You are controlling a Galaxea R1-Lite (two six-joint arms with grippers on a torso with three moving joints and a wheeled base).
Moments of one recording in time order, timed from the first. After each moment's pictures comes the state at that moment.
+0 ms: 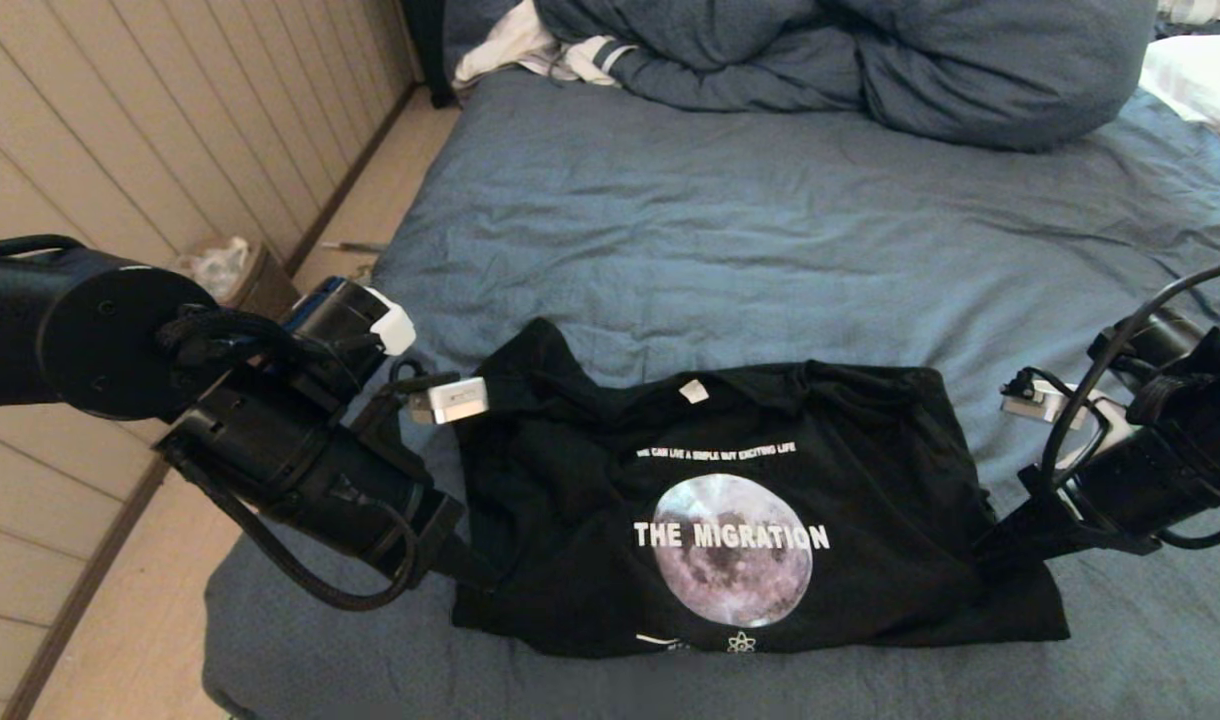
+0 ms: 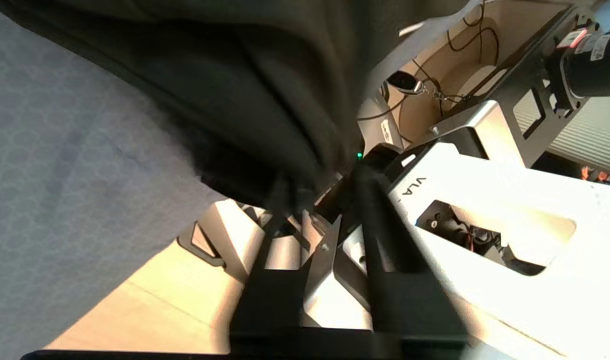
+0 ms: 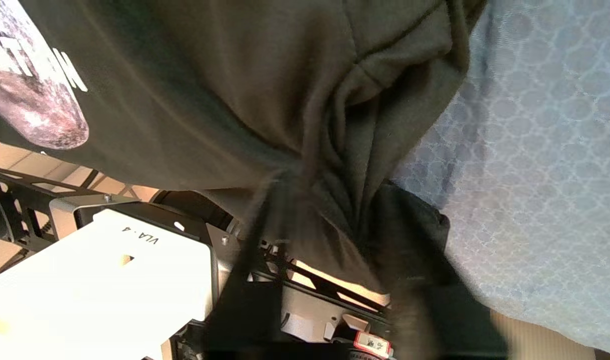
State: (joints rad) left arm -0.52 1.74 -1.29 0.68 -0.48 0.06; right arm -0.14 1.75 -1.28 0.87 0.44 -0.16
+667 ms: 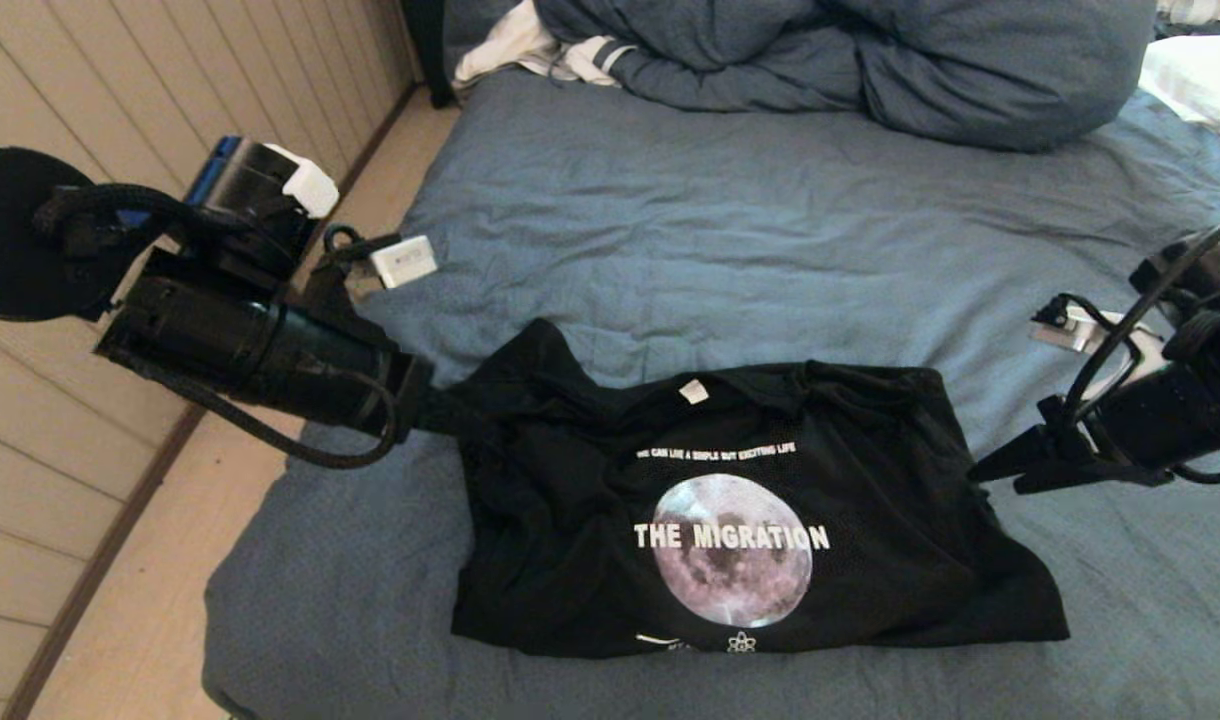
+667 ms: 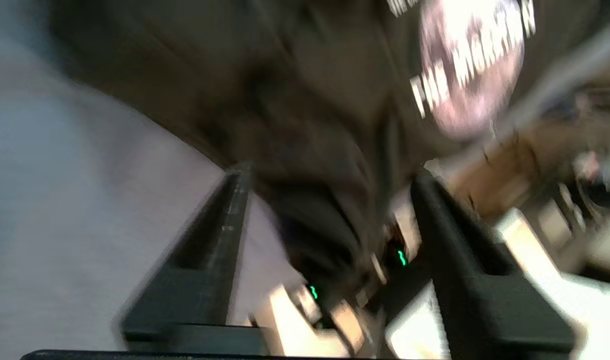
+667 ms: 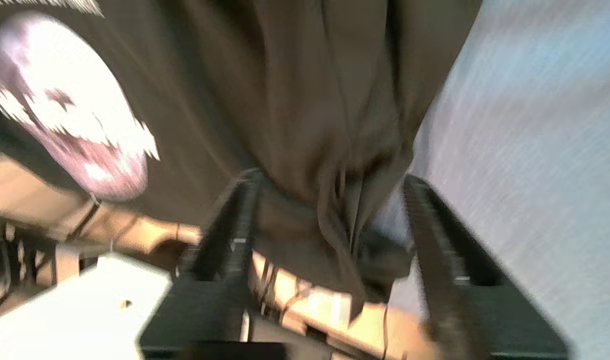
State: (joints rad) left arm -0.42 1.71 -1.48 0.58 -0.40 0.05; right arm -0.15 1.71 -1.45 0.87 0.46 -0.13
